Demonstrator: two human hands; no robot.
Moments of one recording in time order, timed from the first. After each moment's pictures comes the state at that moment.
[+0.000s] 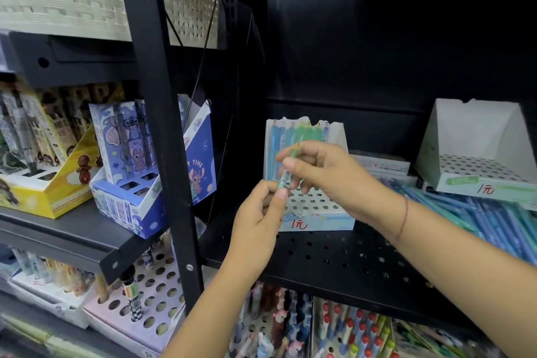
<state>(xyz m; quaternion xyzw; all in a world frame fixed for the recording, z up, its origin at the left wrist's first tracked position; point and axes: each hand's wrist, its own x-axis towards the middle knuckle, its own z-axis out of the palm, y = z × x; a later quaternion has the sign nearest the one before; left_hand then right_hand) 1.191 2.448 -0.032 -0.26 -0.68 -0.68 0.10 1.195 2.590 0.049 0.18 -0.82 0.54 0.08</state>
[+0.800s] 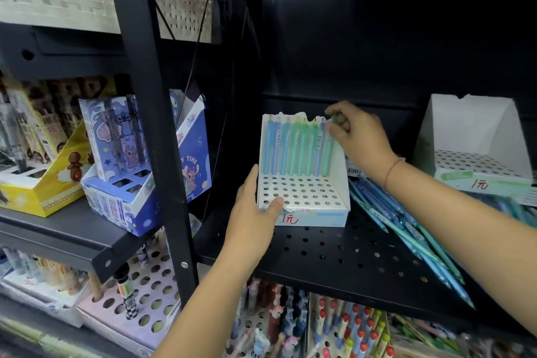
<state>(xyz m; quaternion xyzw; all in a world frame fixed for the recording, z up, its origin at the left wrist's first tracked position) 1.170 2.449 -0.044 -0.13 -0.76 -0.63 0.04 1.128 2.662 0.054 0.09 -0.88 0.24 0.39</state>
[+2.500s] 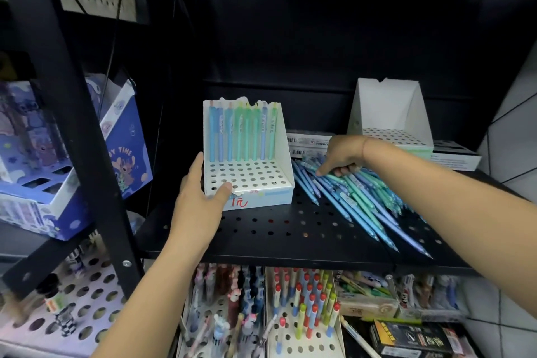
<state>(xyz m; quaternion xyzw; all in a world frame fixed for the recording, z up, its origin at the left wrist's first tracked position) 1.158 2.449 -0.055 -0.15 -0.76 -0.63 0.07 1.168 2.723 0.047 -0.22 -0.96 0.13 -0.14</state>
